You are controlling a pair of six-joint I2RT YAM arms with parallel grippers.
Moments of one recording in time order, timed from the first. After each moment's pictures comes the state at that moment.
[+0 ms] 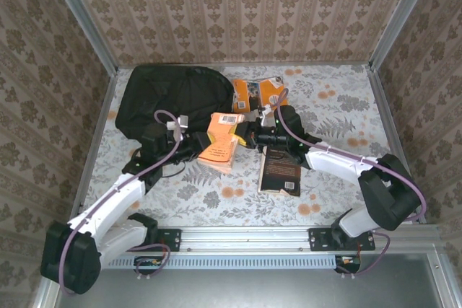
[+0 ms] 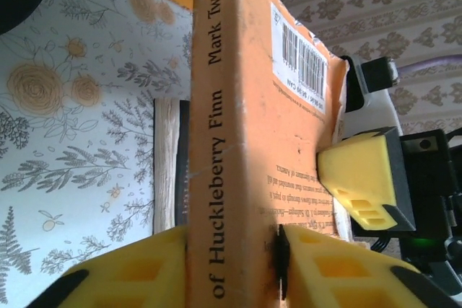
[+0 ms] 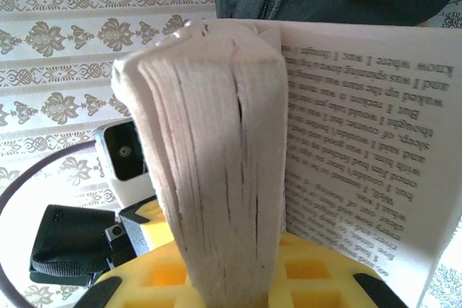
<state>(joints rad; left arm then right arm) -0.44 0.96 0.53 0.05 0.62 -1.02 0.58 1.48 0.80 0.39 -0.62 1.38</state>
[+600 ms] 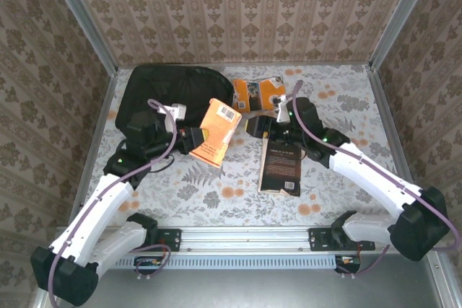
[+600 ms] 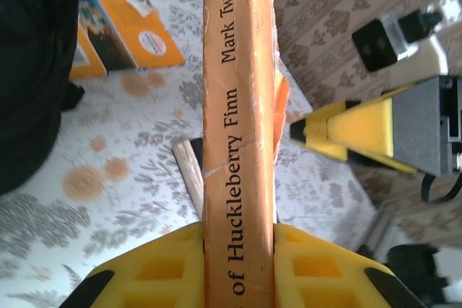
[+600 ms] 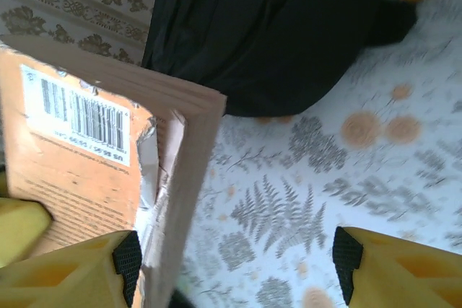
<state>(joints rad) -0.46 0.86 0.80 -0.35 0.55 -0.41 0.55 1.20 0.96 -0.26 -0.33 0.74</state>
